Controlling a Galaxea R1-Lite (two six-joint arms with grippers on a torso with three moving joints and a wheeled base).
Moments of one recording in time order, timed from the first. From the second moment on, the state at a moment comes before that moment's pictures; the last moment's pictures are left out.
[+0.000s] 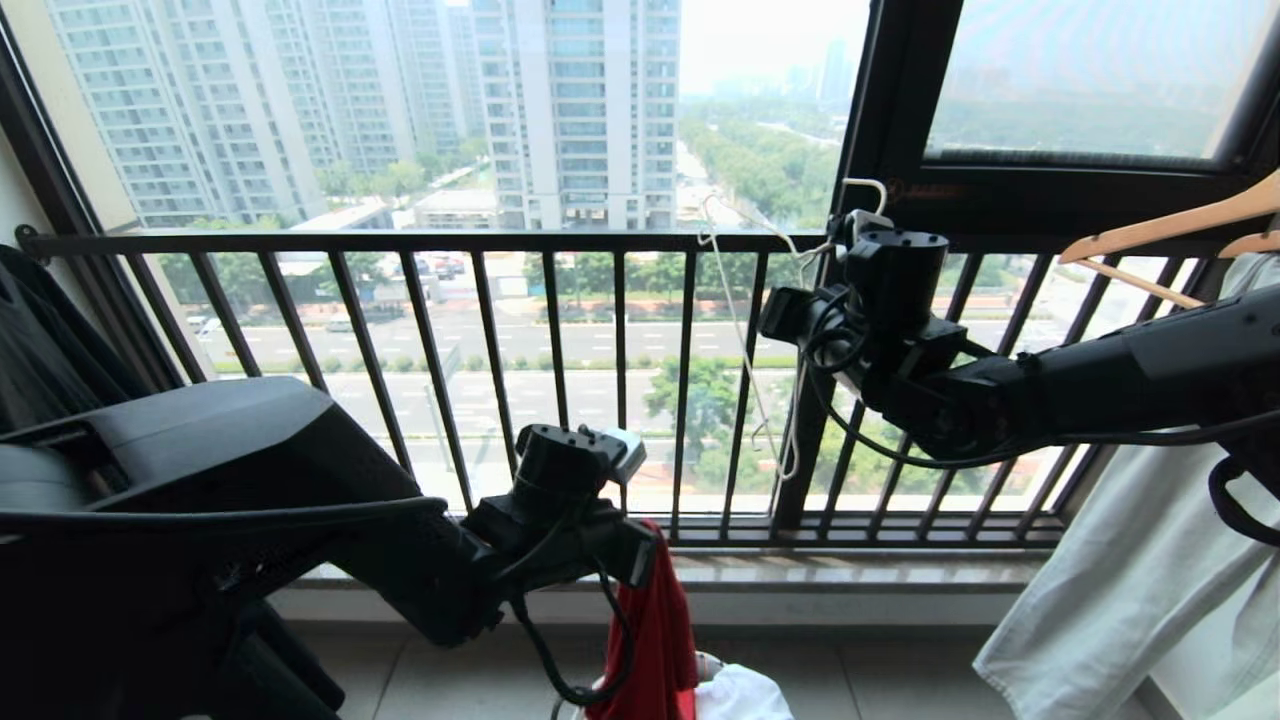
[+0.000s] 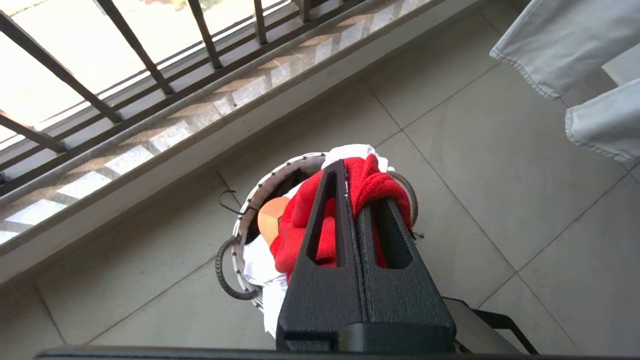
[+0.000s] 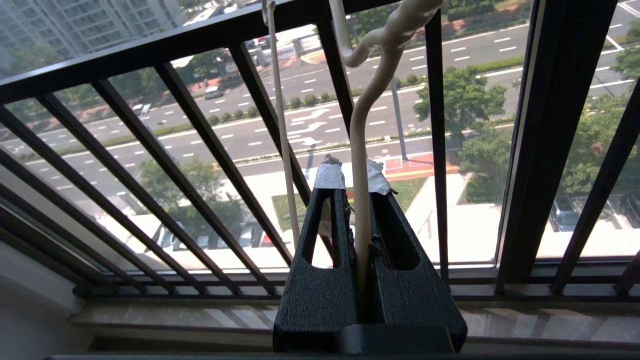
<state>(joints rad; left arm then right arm) -0.62 2.15 -0.98 -0.66 -0.08 -0.04 0.40 2.11 -1.42 -0.69 -0.28 0.29</state>
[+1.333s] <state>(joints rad) -0.63 2.39 -1.02 -0.68 0.08 0.12 0.40 2.09 -1.42 -0.69 -0.27 0.28</state>
